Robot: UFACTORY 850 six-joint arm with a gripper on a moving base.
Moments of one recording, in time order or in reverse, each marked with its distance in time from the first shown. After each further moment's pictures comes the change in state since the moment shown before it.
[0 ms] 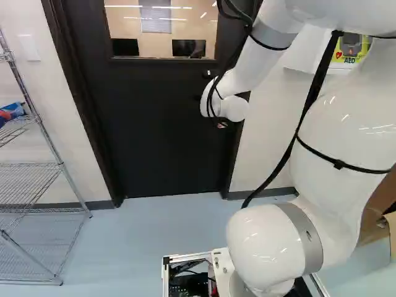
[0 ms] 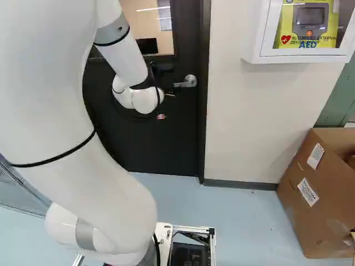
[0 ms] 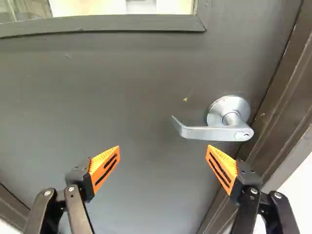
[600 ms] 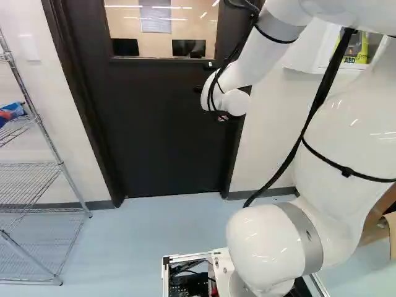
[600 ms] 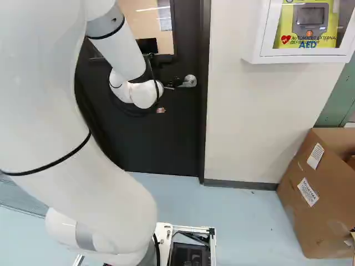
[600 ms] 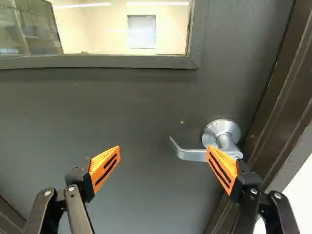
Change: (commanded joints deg) arm -0.2 2.4 -1.5 0.0 0.0 0.0
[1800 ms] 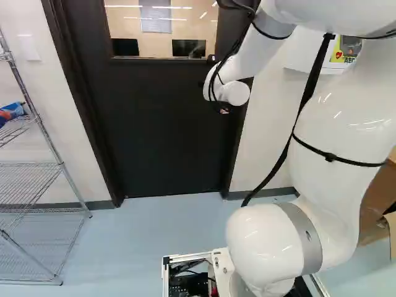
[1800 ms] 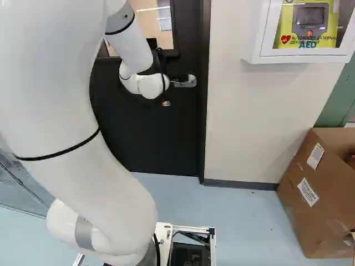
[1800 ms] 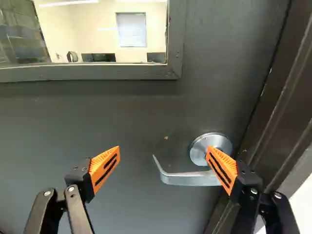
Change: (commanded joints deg) arm -2.2 -6.8 -8.6 1.1 -3.6 0.0
